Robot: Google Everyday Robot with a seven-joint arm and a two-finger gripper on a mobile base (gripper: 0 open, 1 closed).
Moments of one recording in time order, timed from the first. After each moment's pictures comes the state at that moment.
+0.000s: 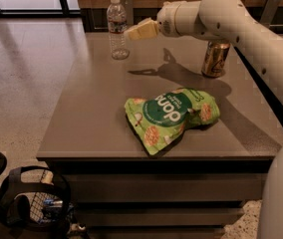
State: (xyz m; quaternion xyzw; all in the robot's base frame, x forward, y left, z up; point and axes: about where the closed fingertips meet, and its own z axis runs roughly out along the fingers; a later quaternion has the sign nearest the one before) arm 0.806 -0.025 0.949 -0.37 0.71 0.18 0.58
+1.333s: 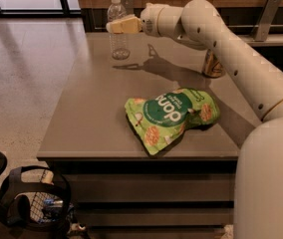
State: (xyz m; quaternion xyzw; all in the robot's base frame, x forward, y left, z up) arm 0.839 0.025 0.948 -0.32 0.68 0.27 0.60
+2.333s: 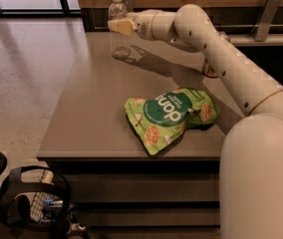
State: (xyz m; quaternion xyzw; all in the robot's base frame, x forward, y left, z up) arm 0.854 0.044 0.927 -0.31 0.68 0.29 0.59
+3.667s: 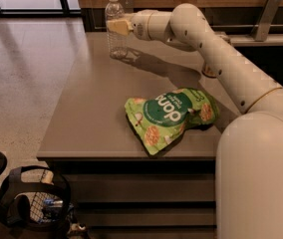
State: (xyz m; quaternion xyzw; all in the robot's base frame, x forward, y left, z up) arm 0.852 0.056 0.924 -0.32 0.69 0.30 0.58
